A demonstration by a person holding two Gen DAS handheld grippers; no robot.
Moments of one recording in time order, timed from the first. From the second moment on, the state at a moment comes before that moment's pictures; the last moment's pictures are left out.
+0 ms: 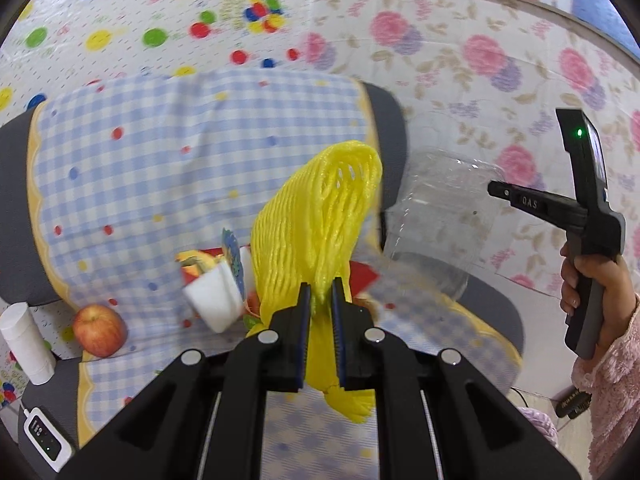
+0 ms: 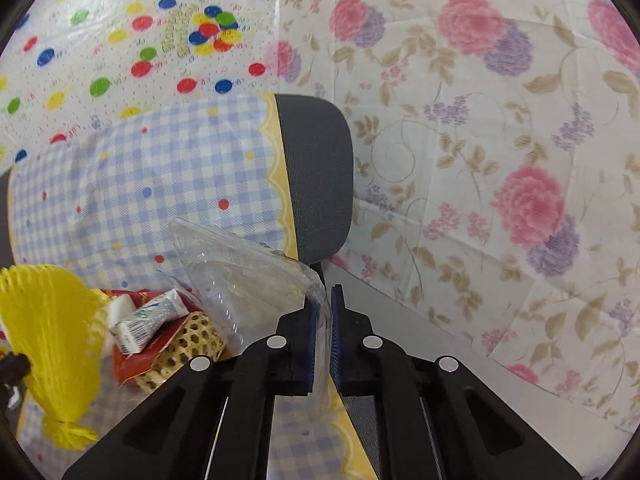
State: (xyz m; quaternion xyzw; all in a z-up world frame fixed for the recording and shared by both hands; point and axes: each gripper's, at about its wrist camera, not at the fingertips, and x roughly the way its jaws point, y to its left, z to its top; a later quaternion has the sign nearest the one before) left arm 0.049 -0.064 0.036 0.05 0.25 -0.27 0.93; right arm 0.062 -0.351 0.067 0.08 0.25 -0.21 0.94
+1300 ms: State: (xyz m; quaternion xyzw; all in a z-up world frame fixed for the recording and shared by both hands) left arm -0.155 -0.247 -0.066 0.13 0.27 -0.52 0.80; right arm -0.256 -0.336 -0.030 0.15 0.29 -0.40 0.86
